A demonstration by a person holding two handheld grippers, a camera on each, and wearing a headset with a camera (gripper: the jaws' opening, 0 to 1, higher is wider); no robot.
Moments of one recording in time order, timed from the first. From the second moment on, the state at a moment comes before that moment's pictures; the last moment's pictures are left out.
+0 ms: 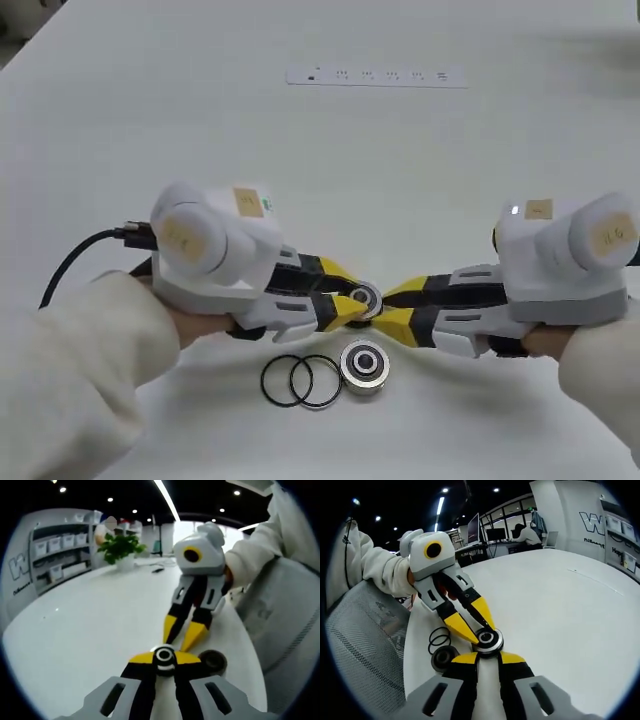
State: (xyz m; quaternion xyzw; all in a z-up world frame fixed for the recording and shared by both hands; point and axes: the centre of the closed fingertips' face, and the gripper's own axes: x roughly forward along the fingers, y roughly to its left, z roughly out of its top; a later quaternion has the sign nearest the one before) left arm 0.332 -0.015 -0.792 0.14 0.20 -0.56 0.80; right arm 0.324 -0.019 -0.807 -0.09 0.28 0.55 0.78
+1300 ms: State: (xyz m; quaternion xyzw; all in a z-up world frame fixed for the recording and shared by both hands) left arm 0.328 -0.016 -0.793 0.14 0.18 -0.55 0.80; right arm 0.329 -0.025 -0.797 0.05 0.36 0.48 0.80
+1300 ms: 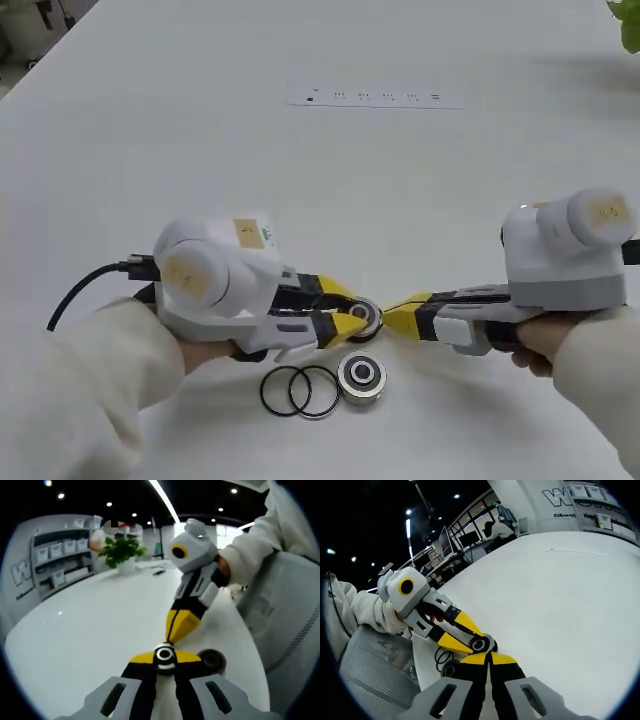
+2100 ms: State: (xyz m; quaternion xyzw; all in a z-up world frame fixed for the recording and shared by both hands) left arm 0.328 -0.016 -0.793 0.14 0.18 -0.55 0.81; right arm 0.329 -0.022 -0.794 0.04 0.36 0.48 0.80
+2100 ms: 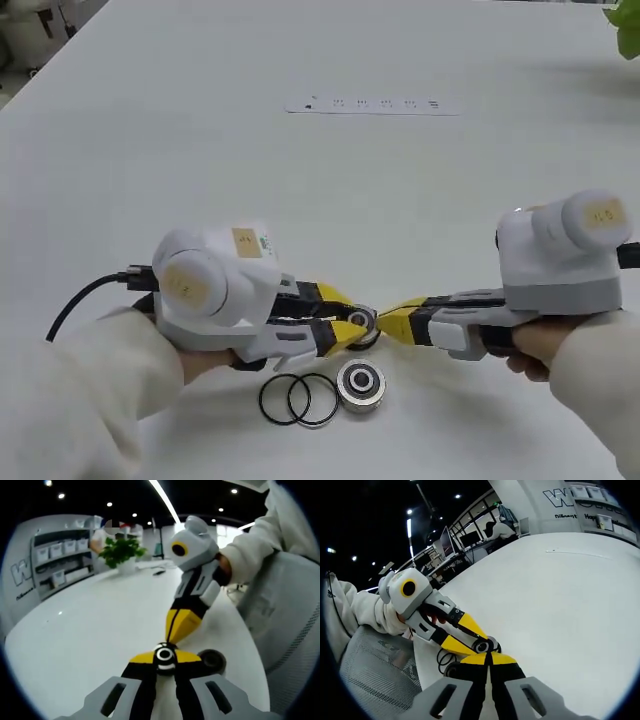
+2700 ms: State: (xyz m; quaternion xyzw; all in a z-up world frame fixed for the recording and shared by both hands) left arm 0.329 -0.016 -0.793 0.14 0.18 -0.55 0.81; right arm 0.327 -0.018 -0.790 0.03 0.34 0.50 0.80
